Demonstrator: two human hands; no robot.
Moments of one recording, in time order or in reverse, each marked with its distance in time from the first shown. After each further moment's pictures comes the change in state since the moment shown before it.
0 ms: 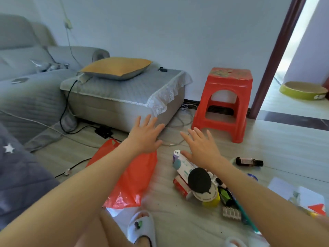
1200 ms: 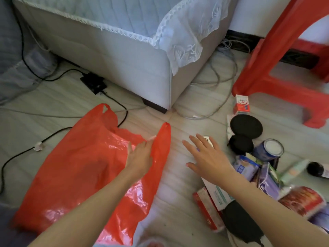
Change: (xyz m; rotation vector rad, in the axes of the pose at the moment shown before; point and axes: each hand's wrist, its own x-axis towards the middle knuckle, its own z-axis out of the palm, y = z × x) left_hand 0.152 -0.054 0.343 -0.392 -0.417 -0.389; right_hand 0.211 0.028 0.287 0.025 -0.196 -0.242
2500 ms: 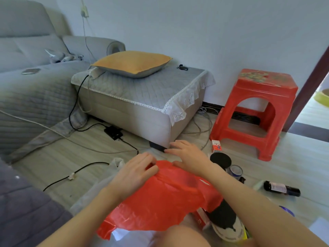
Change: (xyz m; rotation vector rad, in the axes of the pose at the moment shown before) left_hand -0.235 -0.018 -0.171 0.083 0.792 0.828; right_hand -0.088 -0.089 -0.228 0.154 0.132 -0.124
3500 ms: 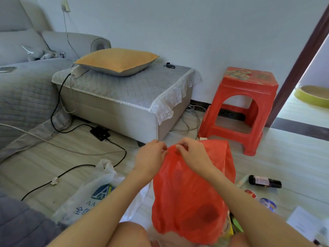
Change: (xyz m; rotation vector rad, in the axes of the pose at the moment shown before) left_hand 0.093 0.034 0.030 -0.165 -0.194 -0.651; right_hand -0.027 0.012 -0.011 0.566 0.388 0.432
